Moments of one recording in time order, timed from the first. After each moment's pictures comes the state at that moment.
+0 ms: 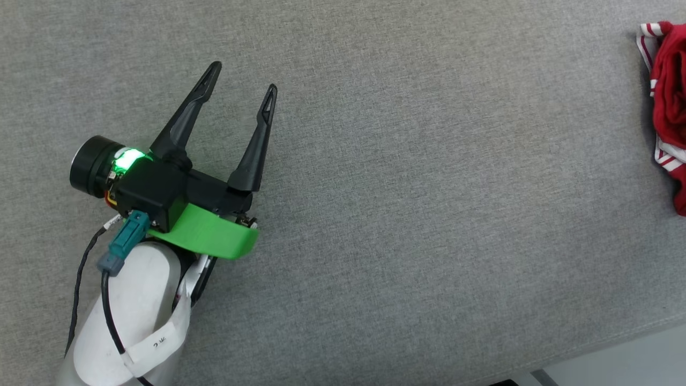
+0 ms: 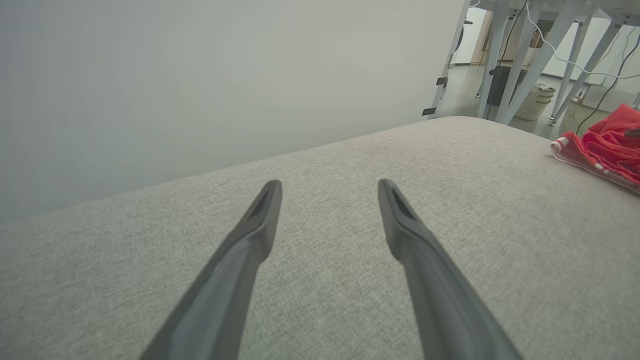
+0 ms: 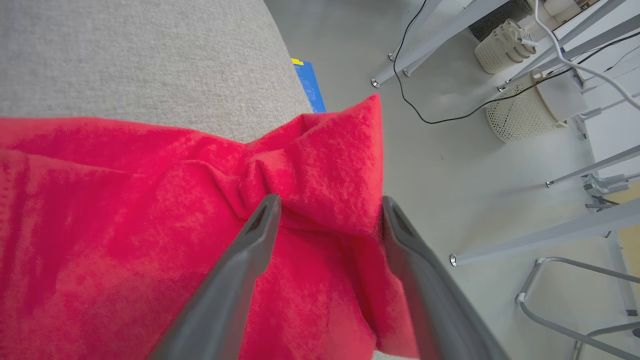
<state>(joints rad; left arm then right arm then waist) -0.42 0.31 -0.28 -0.09 -0.21 -0.10 -0.20 -0.89 -0.42 -0.39 0.81 -0.24 0.13 0.11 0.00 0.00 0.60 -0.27</state>
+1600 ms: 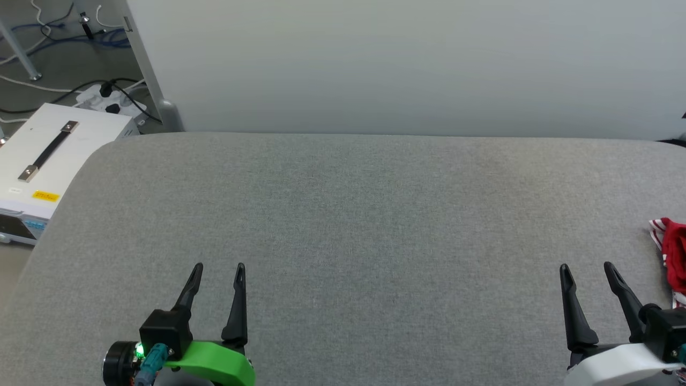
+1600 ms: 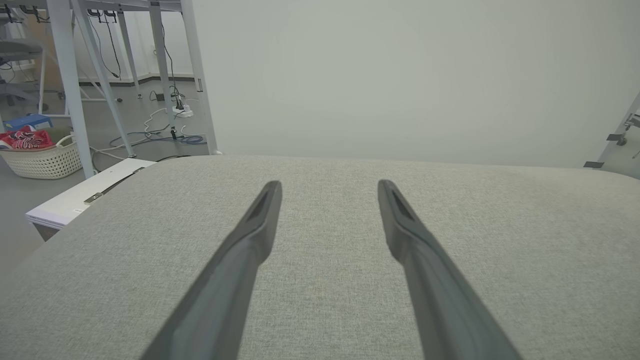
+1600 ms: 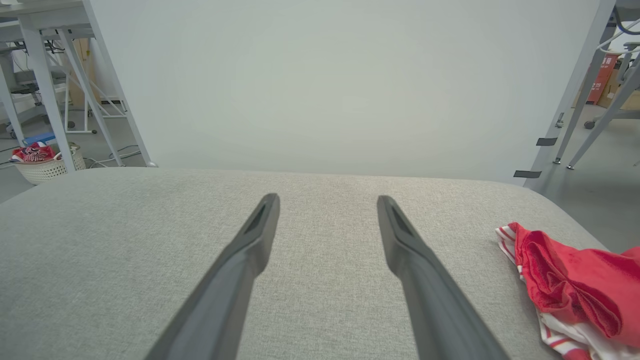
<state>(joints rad) 0.03 0.18 -0.18 0.12 -0.27 0.04 -0.26 0.16 -0.07 -0.07 -0.14 0.13 0.13 -0.08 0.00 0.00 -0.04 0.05</state>
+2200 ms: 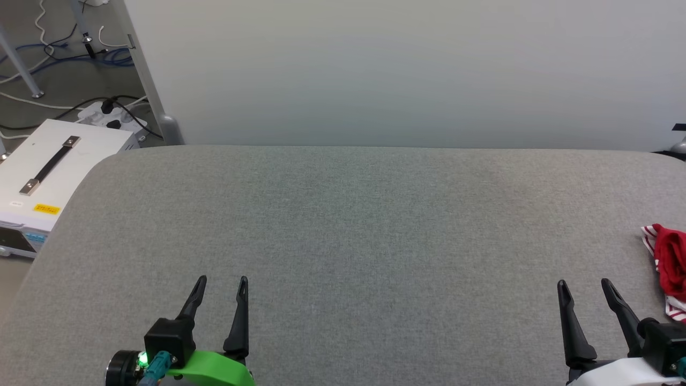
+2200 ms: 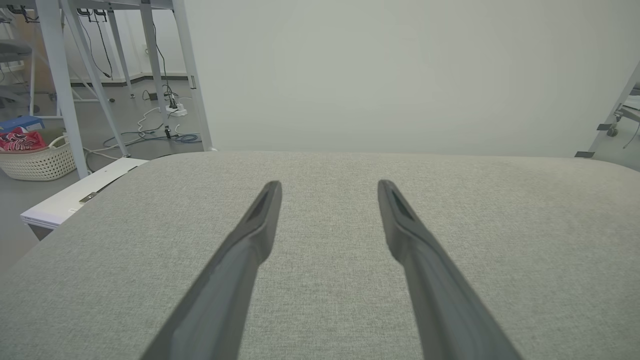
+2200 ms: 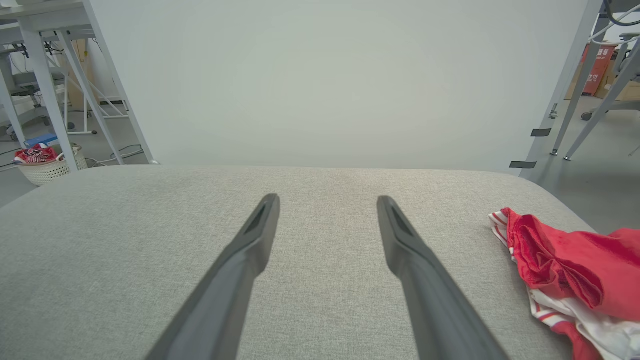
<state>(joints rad) 0.05 0.18 -0.19 0.14 -0.26 0.02 -0.26 0.23 -0.05 -0.07 -0.20 0.14 0.13 -0.04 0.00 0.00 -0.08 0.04</state>
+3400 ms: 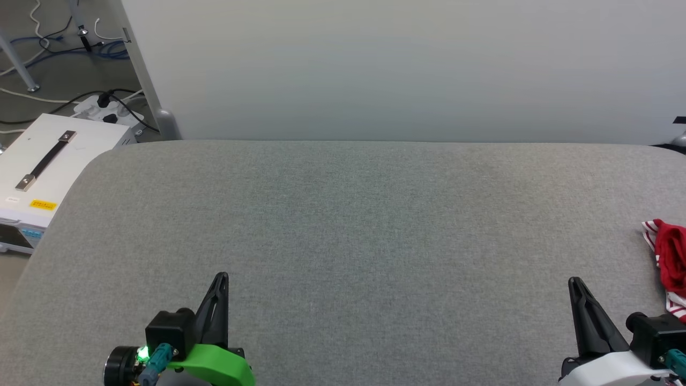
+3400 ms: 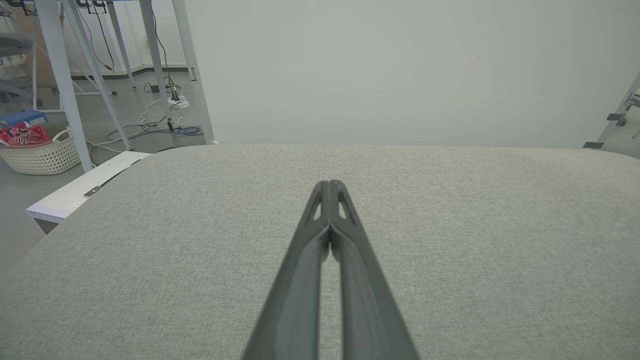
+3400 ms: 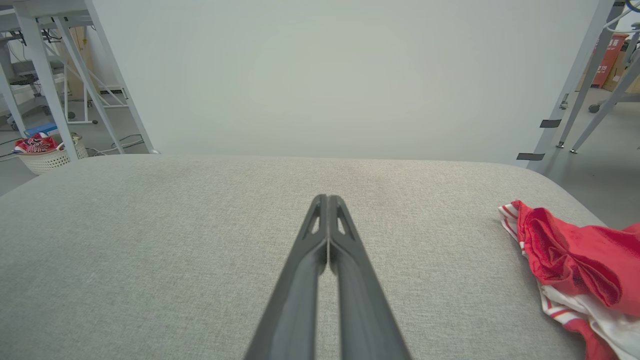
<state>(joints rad) 0.05 0.16 -0.16 0.13 -0.22 0.01 -0.21 0.20 -0.05 -0.05 -0.16 0.13 0.13 -0.03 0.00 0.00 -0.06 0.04</state>
